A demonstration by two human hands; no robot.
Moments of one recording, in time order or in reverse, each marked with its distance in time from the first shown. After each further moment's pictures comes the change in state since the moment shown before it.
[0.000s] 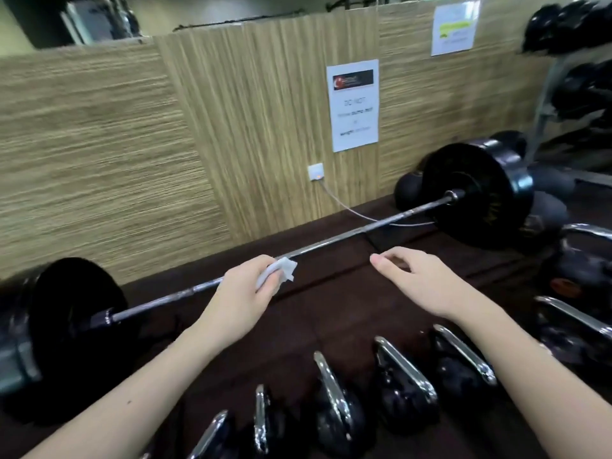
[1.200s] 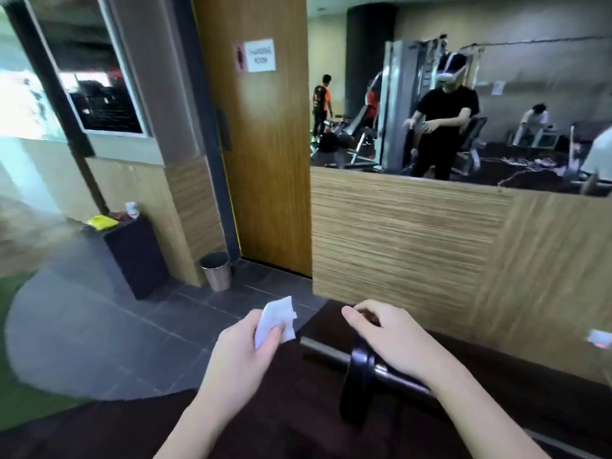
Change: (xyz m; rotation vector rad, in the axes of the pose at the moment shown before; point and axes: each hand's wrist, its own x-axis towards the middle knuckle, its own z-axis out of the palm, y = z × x) left_hand -0.250 0.031 -0.808 0.013 0.638 -0.789; right_hand -0.087 -0.899 0.104 -0.058 -0.730 -0.433
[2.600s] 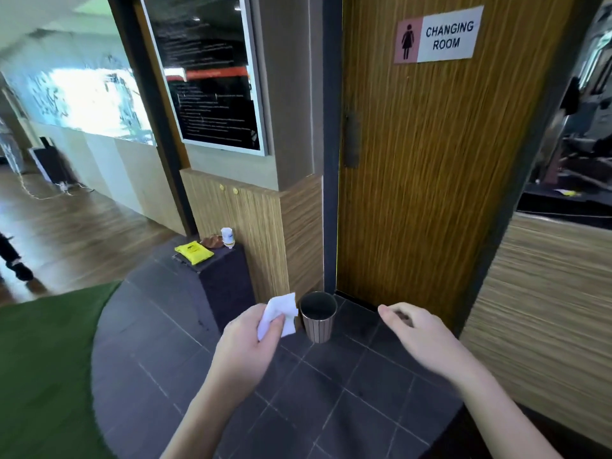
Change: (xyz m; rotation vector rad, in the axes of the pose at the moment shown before) left_hand 0.563 -0.444 -0.365 0.057 0.115 -0.141; right_hand 0.627 -0.381 0.353 0.002 -0.056 -0.012
